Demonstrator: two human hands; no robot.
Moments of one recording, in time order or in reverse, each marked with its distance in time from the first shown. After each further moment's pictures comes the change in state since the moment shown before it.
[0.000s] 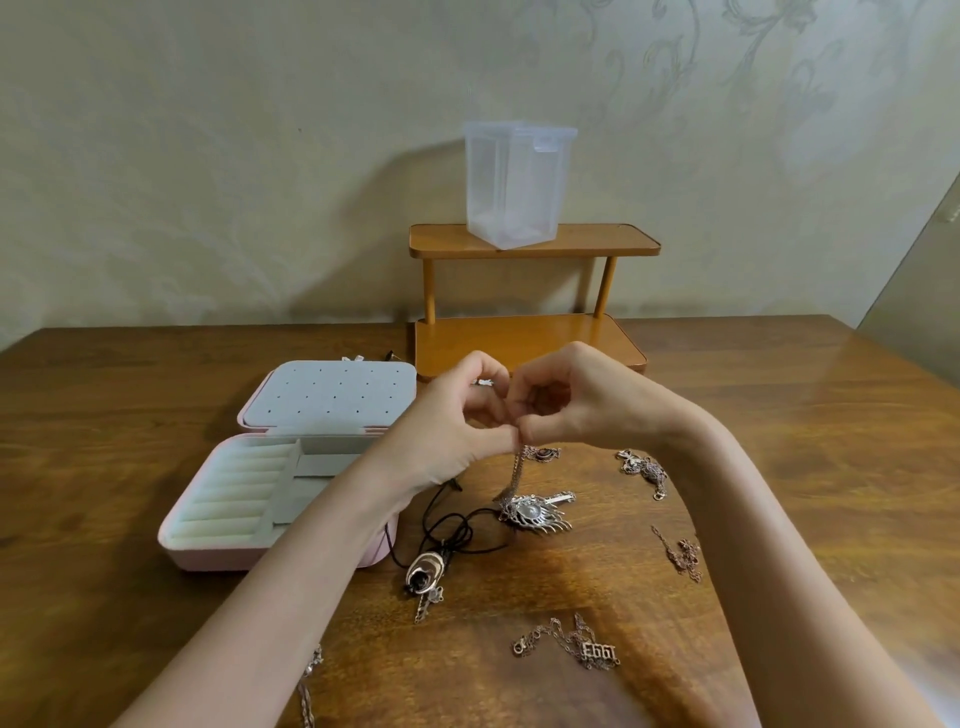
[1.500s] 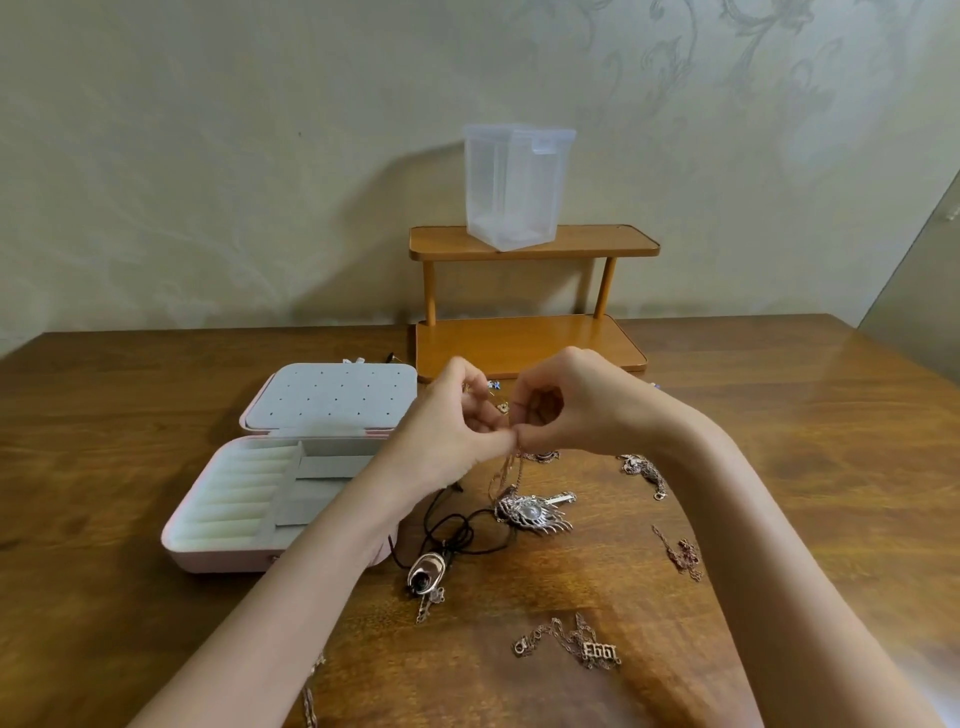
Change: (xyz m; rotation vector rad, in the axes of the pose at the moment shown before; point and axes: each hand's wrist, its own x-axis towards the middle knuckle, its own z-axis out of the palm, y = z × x) left_hand 0.000 -0.005 0.004 0.170 0.133 -0.032; right_hand 0.000 -0.004 0.004 -0.171 0.030 0.057
